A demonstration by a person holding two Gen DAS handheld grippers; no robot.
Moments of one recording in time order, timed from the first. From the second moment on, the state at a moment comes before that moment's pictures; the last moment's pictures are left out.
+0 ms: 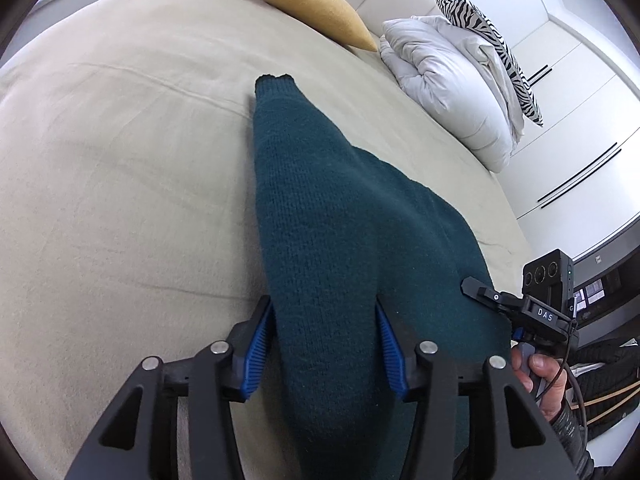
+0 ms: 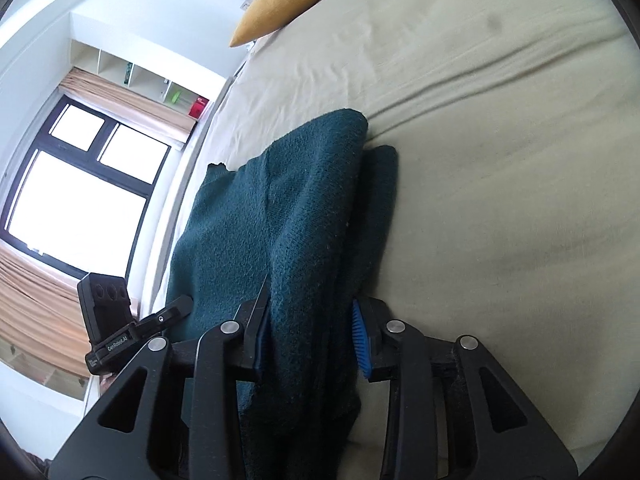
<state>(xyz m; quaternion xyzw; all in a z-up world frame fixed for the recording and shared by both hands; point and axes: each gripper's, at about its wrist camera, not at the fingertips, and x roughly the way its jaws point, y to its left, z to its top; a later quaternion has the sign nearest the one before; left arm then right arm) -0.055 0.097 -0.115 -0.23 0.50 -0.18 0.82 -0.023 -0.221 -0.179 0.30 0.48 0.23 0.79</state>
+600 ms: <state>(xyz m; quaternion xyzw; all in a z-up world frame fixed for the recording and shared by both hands) -0.059 0.099 -0.115 -0.23 0.49 -0.17 0.82 -0.087 -0.246 -0.094 0.27 0.43 0.31 0.80</state>
